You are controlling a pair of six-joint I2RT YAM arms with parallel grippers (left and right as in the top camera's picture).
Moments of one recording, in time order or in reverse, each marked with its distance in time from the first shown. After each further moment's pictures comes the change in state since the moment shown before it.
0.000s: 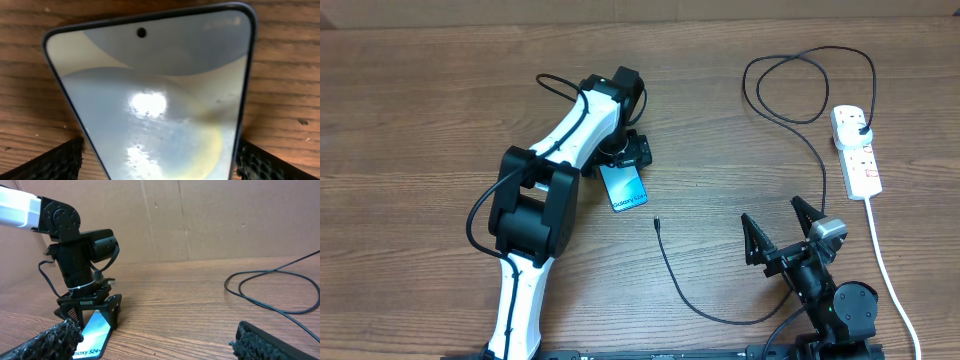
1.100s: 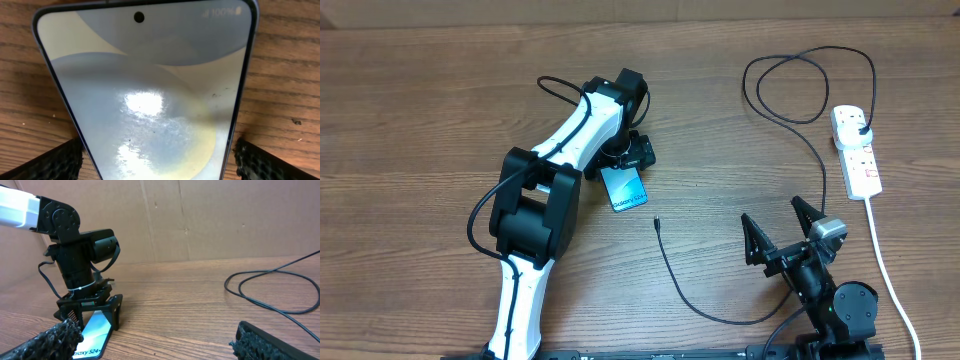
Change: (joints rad) left arm -0.010 -0.008 -0.018 0.013 0.006 -0.071; right arm 0.000 0.000 0.000 0.000 0.000 0.000
